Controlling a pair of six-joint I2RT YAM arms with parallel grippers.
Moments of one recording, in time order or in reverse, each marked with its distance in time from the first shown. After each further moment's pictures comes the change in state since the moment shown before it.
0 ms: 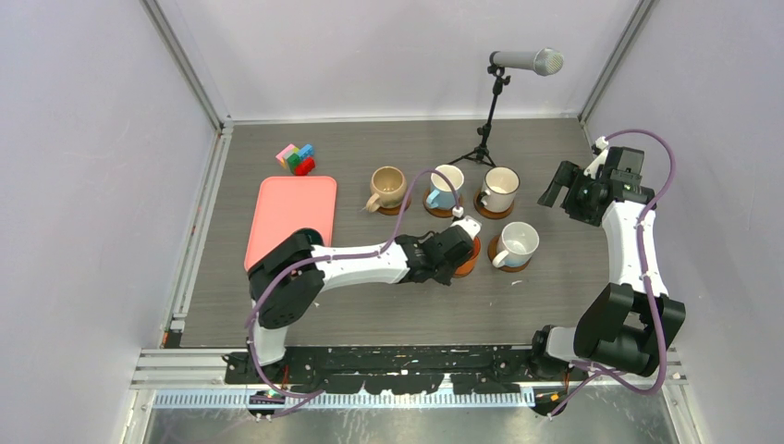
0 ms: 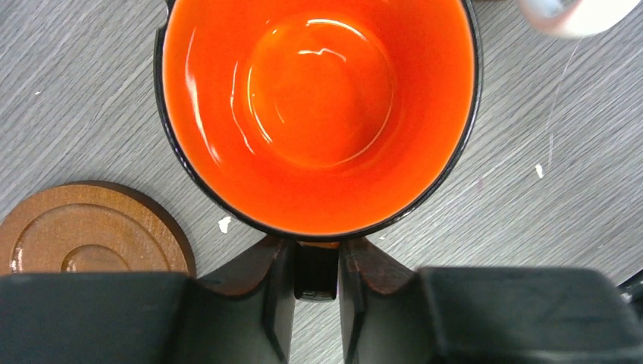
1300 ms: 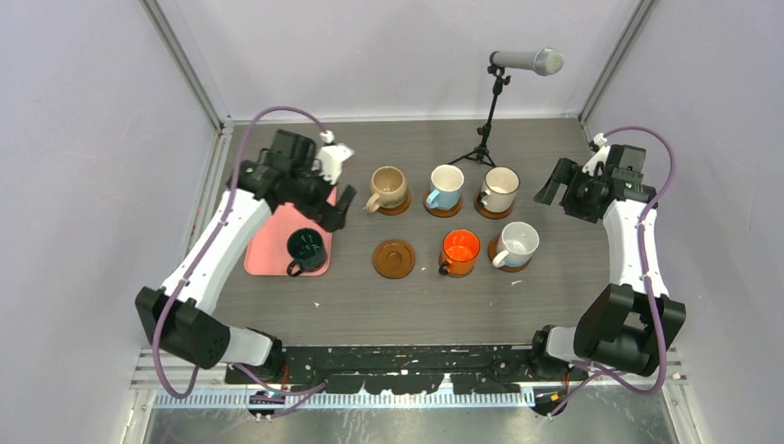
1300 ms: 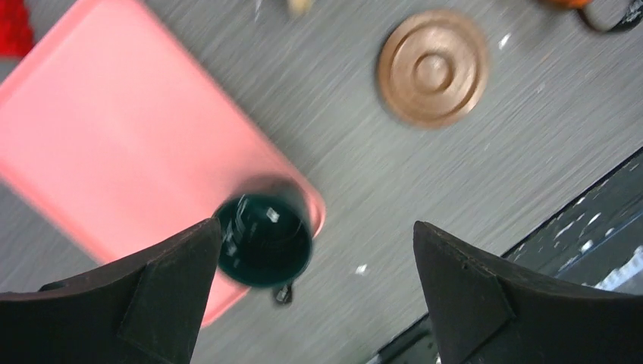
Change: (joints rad) left arm 0.709 -0.508 0.089 -0.641 0.488 0.614; right arm 0.000 0.000 0.019 -0.009 -0.074 -0.016
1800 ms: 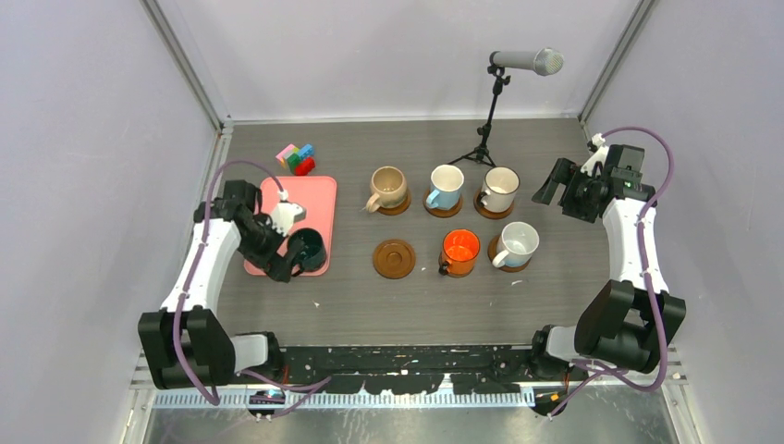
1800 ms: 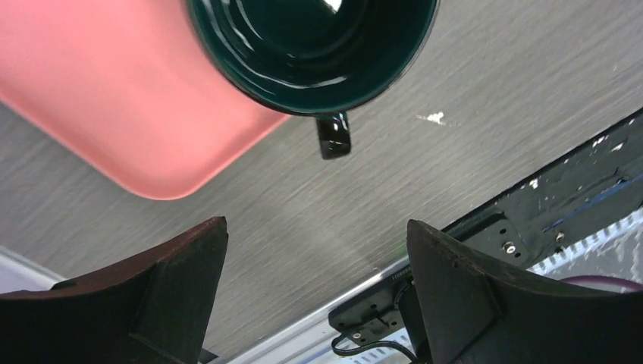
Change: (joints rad) left arm 0.487 -0.155 -0.382 -0.173 0.048 0.420; right arm 0.000 0.018 0.000 0.003 -0.031 0.000
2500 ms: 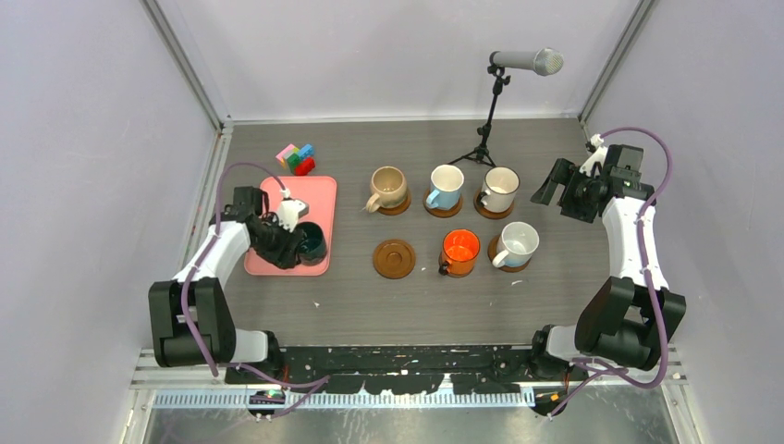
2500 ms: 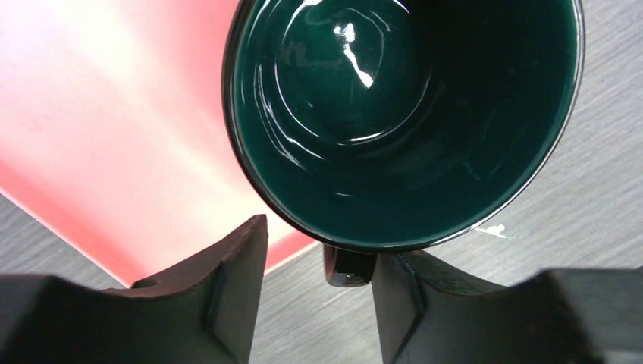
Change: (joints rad) left arm 0.010 0.110 -0.217 0.408 0.042 -0.061; right arm 0.000 0.013 0.000 0.001 -0.015 -0.001
